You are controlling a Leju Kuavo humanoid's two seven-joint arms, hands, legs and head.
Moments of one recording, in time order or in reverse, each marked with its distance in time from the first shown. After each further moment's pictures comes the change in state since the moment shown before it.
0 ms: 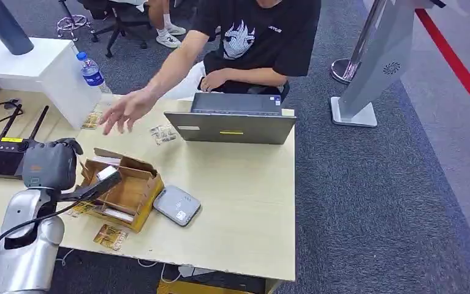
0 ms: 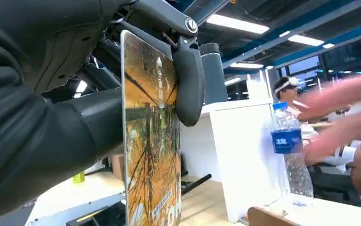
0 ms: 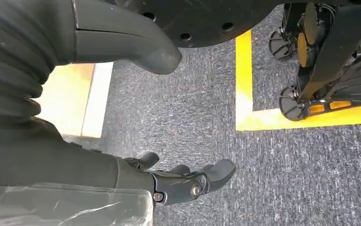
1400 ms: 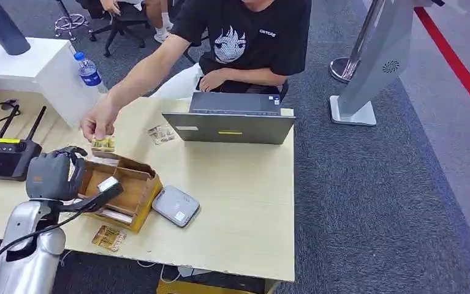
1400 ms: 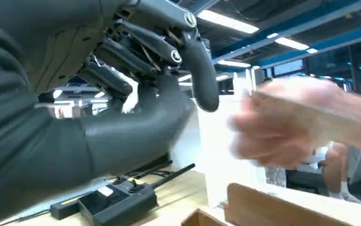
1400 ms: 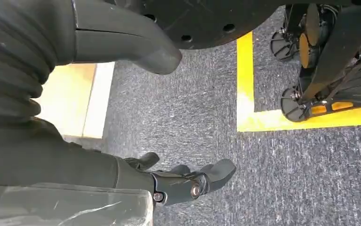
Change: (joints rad) left arm 0.071 -0.023 0.026 -0.036 0.093 0.055 -0.057; right arm 0.000 0.000 0.000 0.008 0.002 -0.005 0.000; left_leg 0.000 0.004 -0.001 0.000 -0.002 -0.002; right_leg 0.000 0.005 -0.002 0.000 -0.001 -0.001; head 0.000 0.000
